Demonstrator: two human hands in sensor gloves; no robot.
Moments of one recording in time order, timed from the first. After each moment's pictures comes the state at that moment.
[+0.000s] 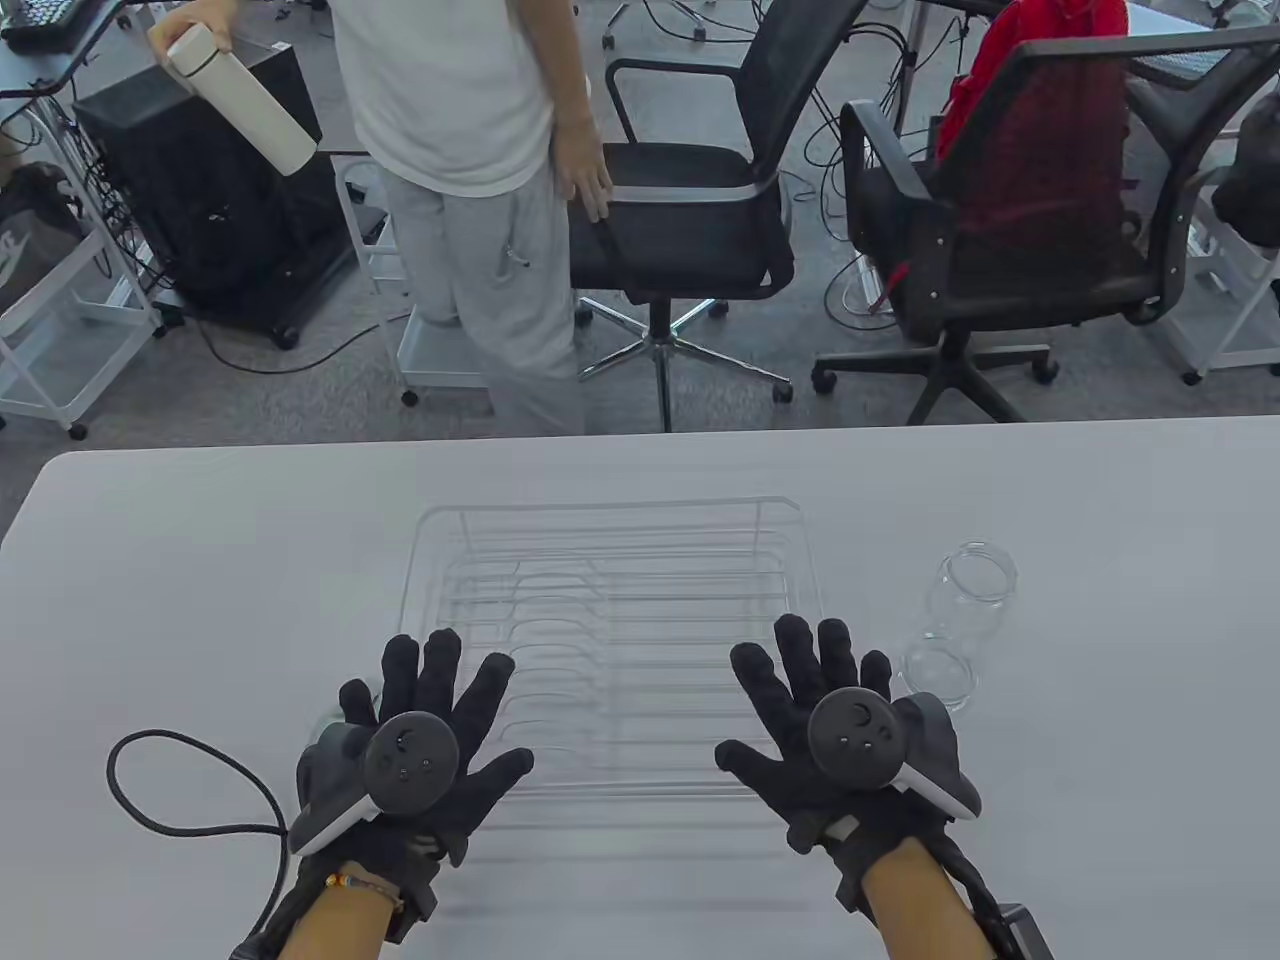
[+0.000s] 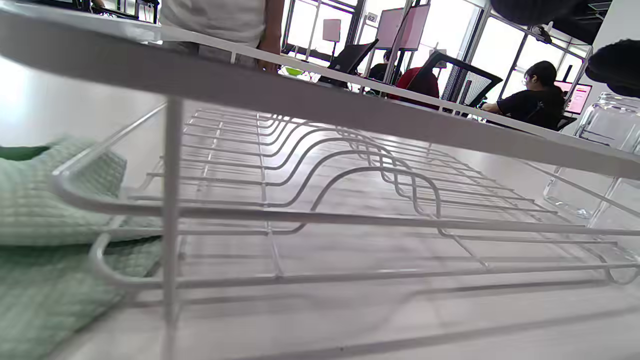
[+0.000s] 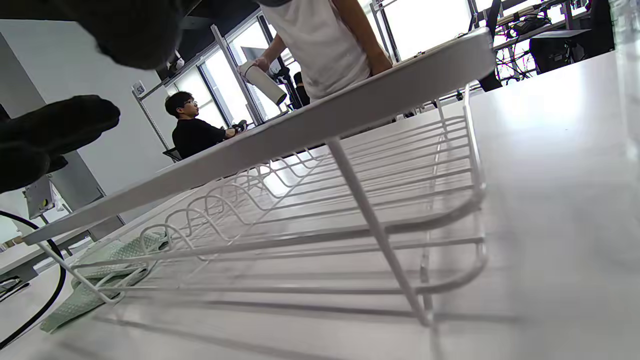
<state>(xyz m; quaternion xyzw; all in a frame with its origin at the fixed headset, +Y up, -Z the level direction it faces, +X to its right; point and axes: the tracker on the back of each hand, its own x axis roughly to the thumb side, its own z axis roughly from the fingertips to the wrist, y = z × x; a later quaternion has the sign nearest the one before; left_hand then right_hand) -0.235 -0.677 -0.291 -0.03 -0.16 0.12 0.98 0.135 -0.682 -0.294 0.16 0.04 0.96 0.21</state>
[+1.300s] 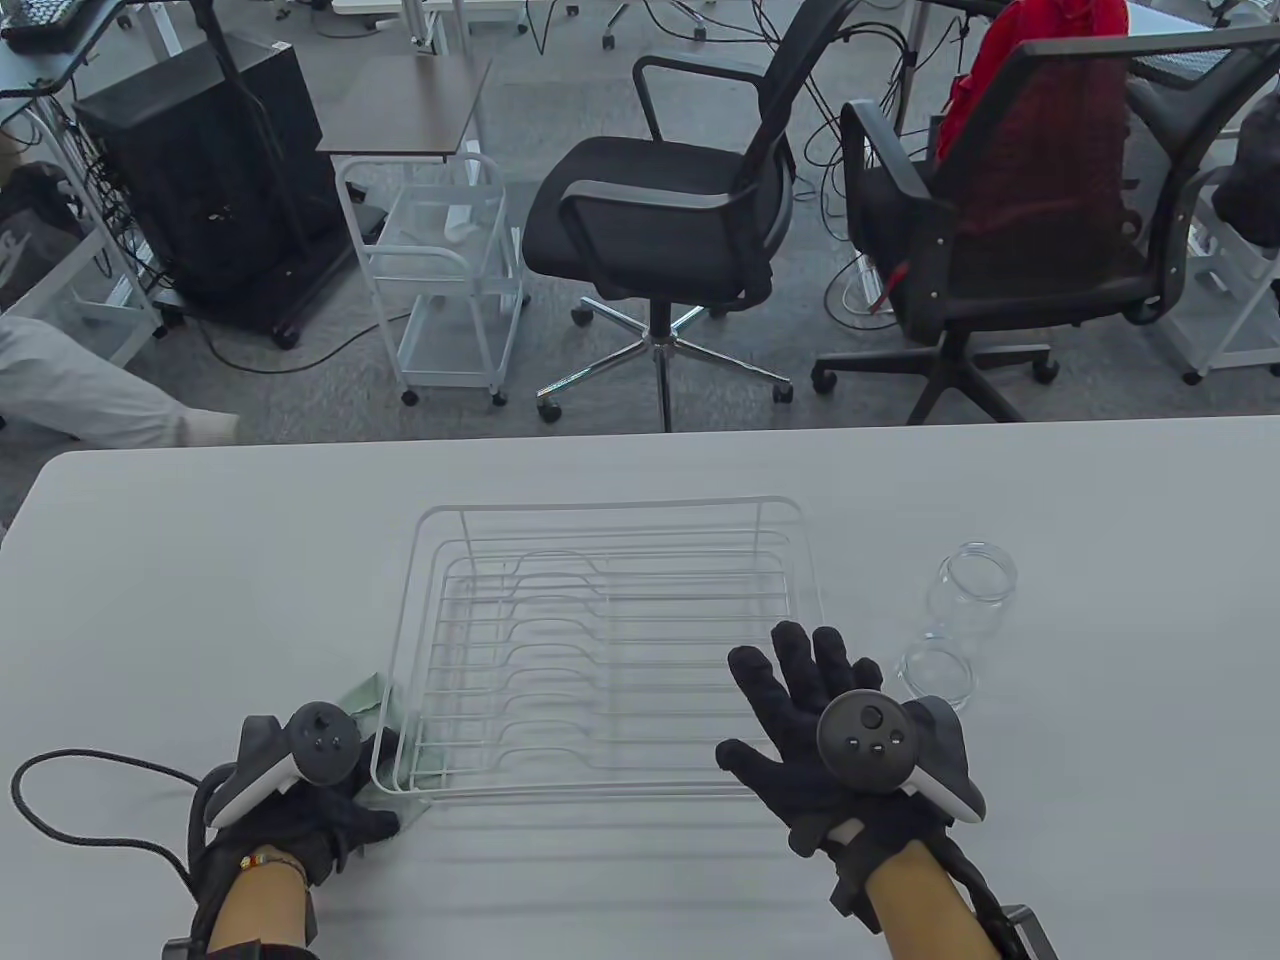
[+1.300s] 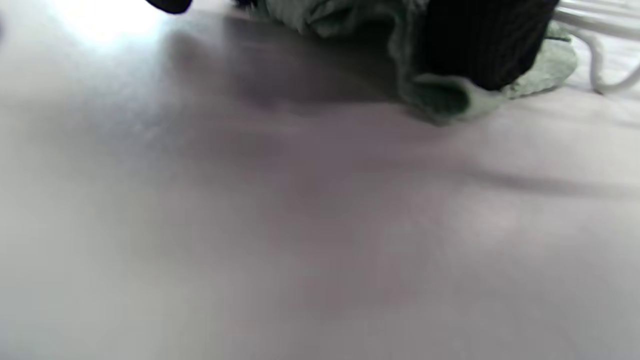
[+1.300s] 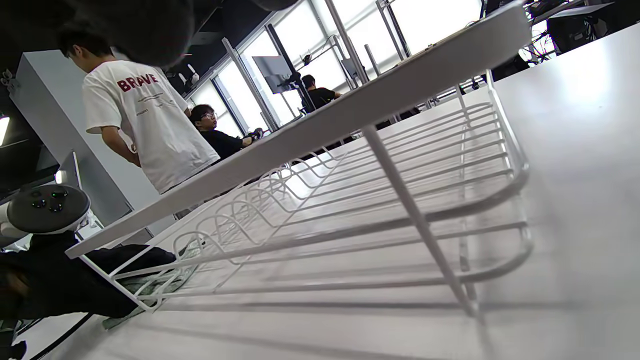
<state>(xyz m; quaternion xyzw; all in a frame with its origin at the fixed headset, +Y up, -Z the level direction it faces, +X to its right) -0.342 -0.763 -0.325 -0.18 -0.01 0.04 0.98 0.135 -0.687 -0.294 0.18 0.04 0.95 0.25</state>
